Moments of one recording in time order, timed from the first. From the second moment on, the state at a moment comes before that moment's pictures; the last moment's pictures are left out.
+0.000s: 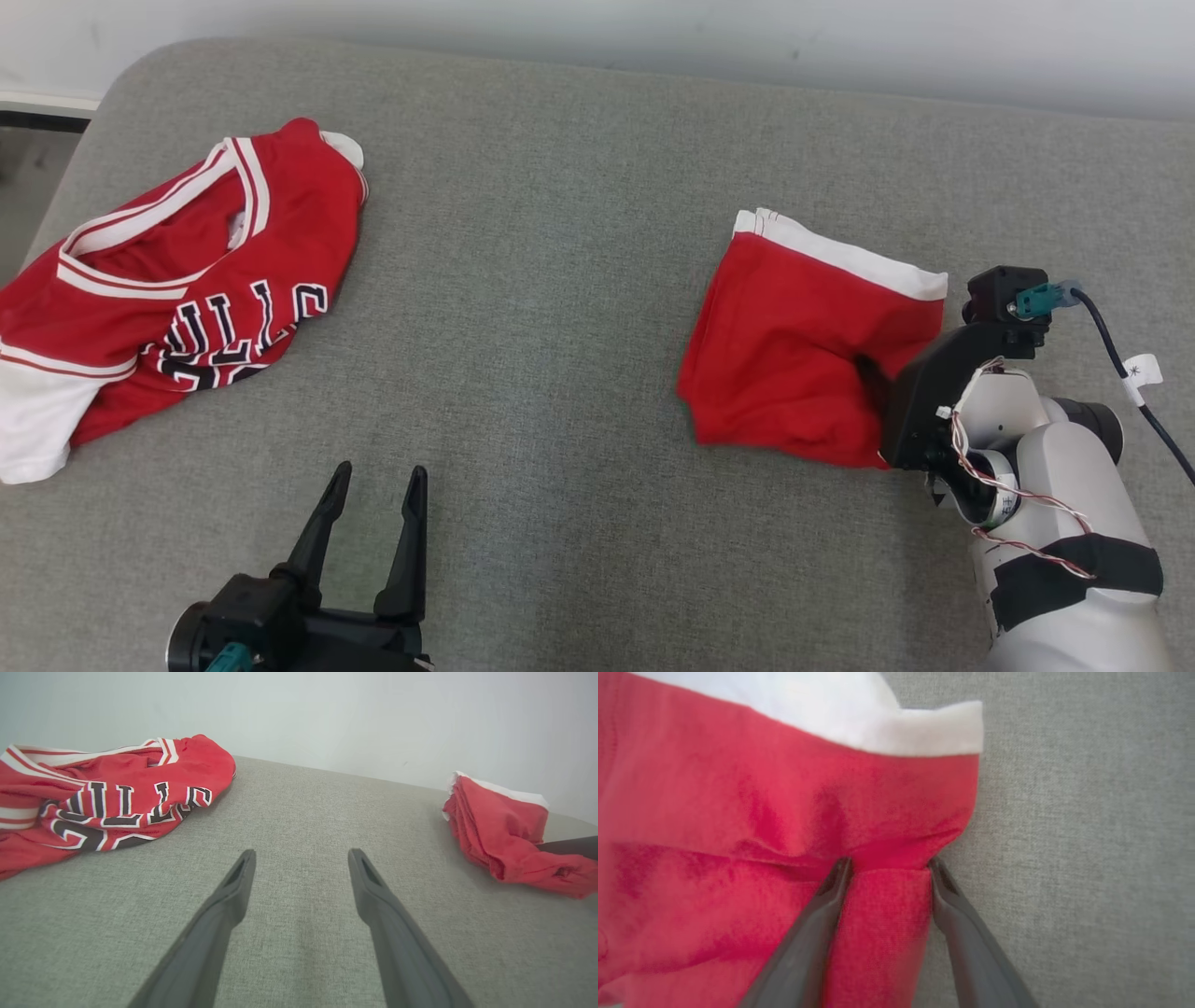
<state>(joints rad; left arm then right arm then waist) -0.11 0.11 -0.16 0.17 -0.30 -0.13 -0.26 -0.58 -0.05 -0.14 0.50 0.13 0.13 0.65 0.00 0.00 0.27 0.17</state>
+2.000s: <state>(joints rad) -0.27 0.22 -0.24 0.03 -0.29 -0.13 -0.26 -0.62 -0.78 -0.24 0.67 -0.21 0.13 0.03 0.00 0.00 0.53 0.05</state>
